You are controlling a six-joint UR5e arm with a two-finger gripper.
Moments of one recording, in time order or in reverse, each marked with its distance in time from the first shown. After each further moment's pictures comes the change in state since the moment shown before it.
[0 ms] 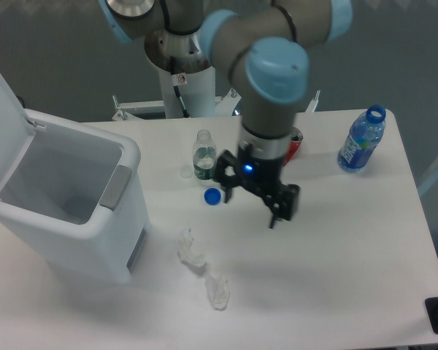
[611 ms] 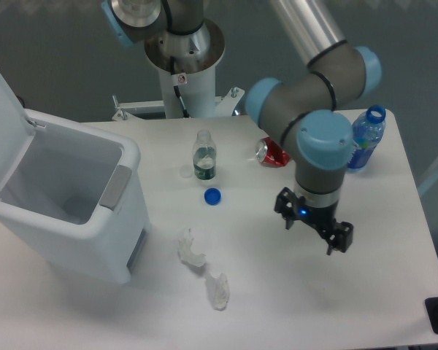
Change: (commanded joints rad) arm 0.058 -0.140 0.035 0.074 0.141 0.077
